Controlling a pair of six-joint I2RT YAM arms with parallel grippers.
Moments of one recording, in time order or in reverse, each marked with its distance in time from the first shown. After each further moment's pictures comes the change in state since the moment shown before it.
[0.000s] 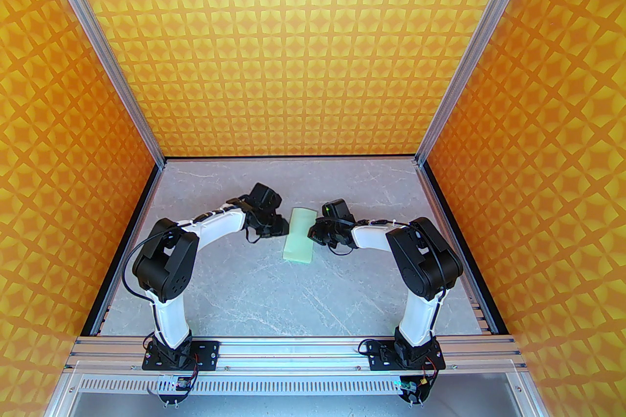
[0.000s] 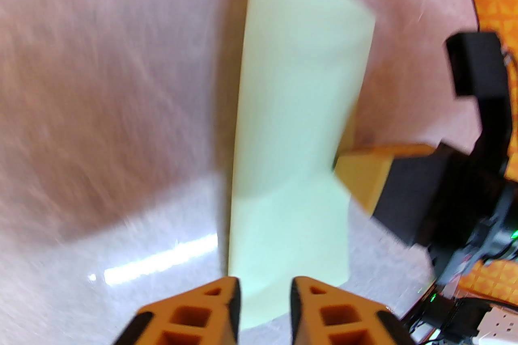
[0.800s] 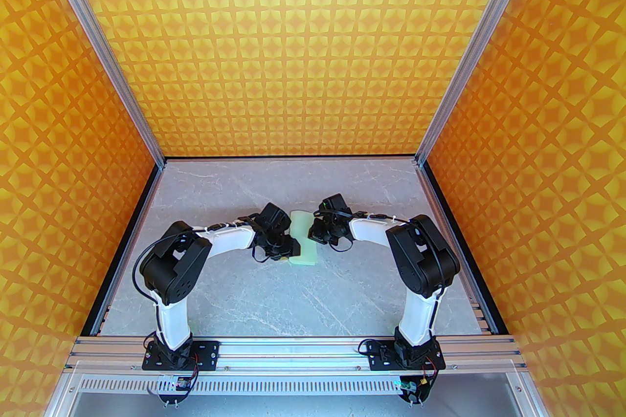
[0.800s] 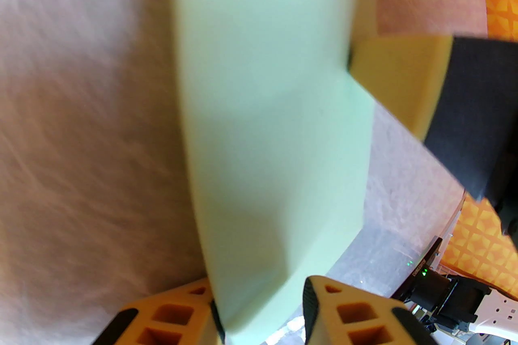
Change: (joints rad) left arm -0.127 -0.007 -0.189 0.141 0.094 -0.176; right arm 0.001 0.021 0.099 -0.182 -0.021 -0.099
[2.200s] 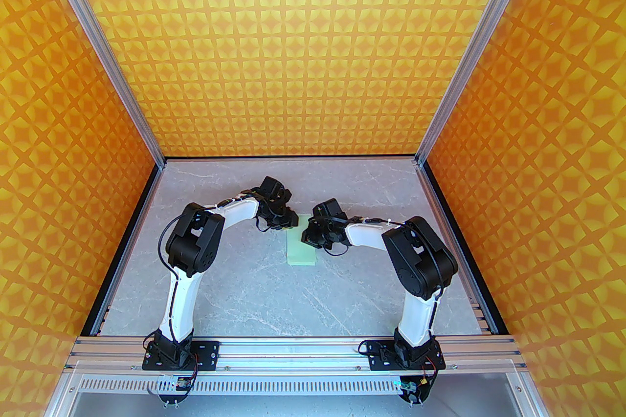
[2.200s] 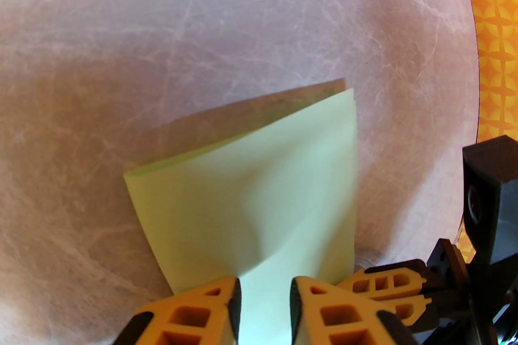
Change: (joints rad) left arm 0.156 0.304 0.447 -0.148 0.036 0.208; right arm 0.063 -0.013 -0.043 0.087 -0.025 0.064
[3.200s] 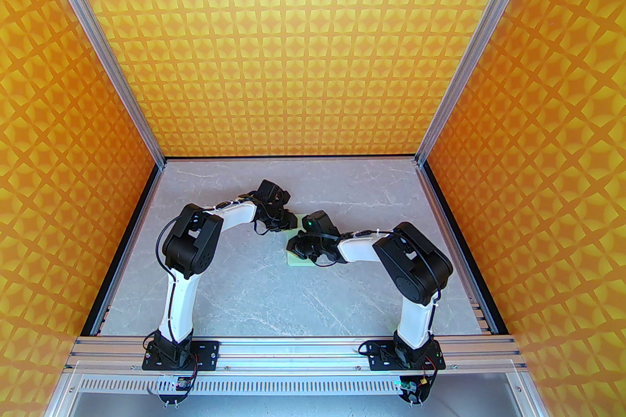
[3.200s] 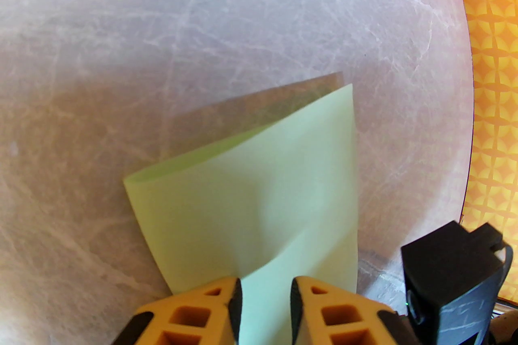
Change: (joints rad) left arm 0.002 -0.032 -0.089 0.101 0.015 -0.001; right arm 0.130 0.004 -0.140 0.333 -0.068 0.312
